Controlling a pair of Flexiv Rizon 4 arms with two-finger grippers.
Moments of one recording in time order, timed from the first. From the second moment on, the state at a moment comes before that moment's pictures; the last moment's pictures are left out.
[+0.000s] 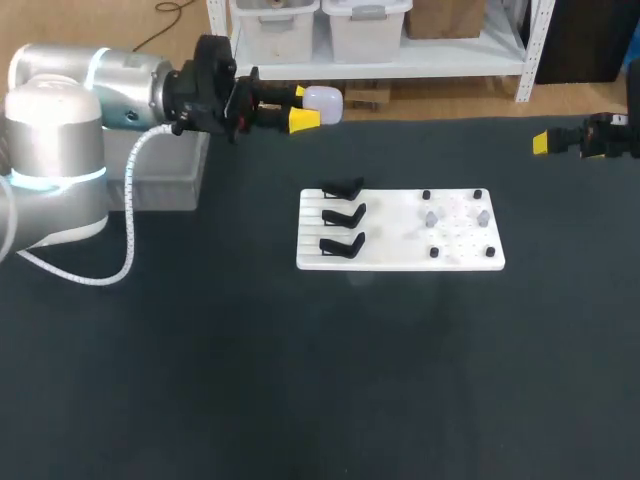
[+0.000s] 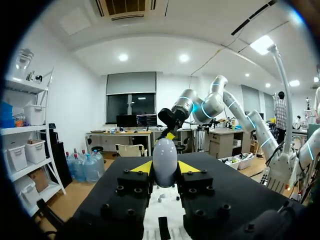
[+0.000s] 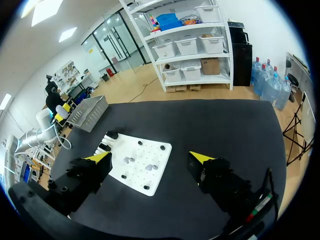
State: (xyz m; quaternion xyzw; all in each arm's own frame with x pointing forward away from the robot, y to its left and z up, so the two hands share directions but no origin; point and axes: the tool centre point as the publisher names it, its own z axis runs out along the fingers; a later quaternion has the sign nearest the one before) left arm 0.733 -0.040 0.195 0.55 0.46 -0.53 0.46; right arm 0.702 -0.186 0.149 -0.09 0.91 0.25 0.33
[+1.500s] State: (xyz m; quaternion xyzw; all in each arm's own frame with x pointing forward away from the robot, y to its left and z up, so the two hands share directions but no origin) left arm 0.709 -0.068 0.180 0.50 0.49 -0.55 0.46; right arm 0.627 -0.073 0.185 -0.21 0.88 0.29 0.31
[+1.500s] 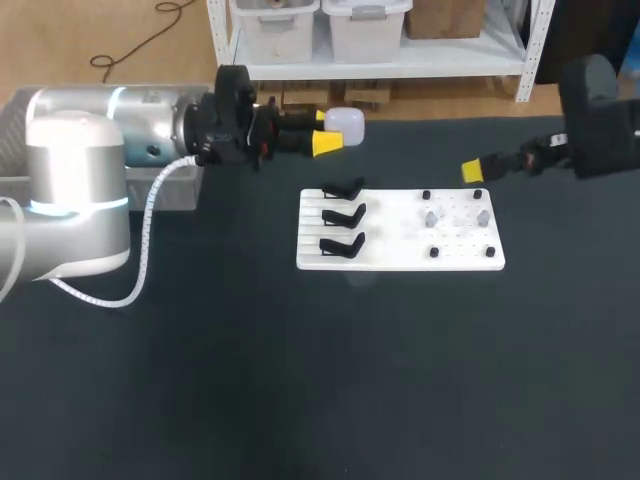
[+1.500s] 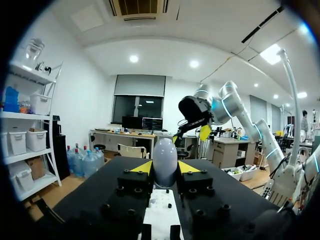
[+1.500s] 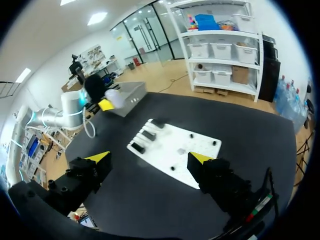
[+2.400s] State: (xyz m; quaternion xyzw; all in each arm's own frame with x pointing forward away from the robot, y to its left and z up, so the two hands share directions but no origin) left arm 0.705 -0.069 0.174 0.51 0.49 -0.54 0.45; right arm 0.645 0.029 0.204 -0.28 0.88 0.28 0.27
